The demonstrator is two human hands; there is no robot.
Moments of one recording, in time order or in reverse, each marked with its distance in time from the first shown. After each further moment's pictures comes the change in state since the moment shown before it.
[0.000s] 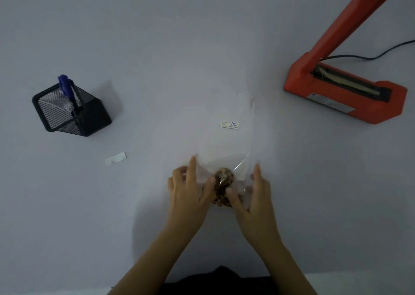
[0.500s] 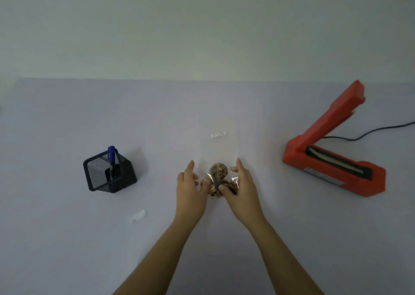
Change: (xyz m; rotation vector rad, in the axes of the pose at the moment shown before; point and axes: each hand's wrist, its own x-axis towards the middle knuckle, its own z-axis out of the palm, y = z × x) left_hand 0.094 0.052 -0.068 -0.341 0.154 -0.044; right_hand 0.119 -0.101 -0.003 0.043 -0.060 -0.181
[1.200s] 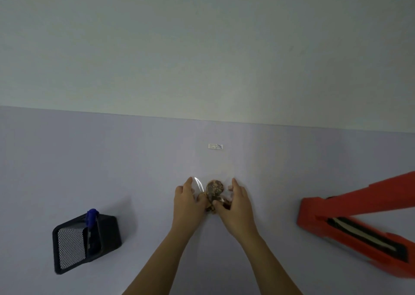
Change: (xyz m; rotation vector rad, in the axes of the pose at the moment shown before) left_hand 0.138 0.013 0.009 0.050 -0.033 -0.073; right_hand 0.132 -0.010 0.022 -0.118 0.002 0.052
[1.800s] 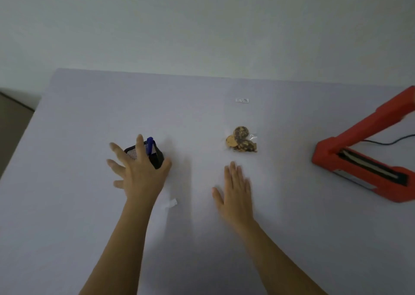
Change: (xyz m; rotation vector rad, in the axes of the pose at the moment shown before) left_hand -0.108 -0.059 -0.153 0.425 0.400 -0.161; right_hand -0.131 0.021 0.082 -0.548 0.054 -0.278
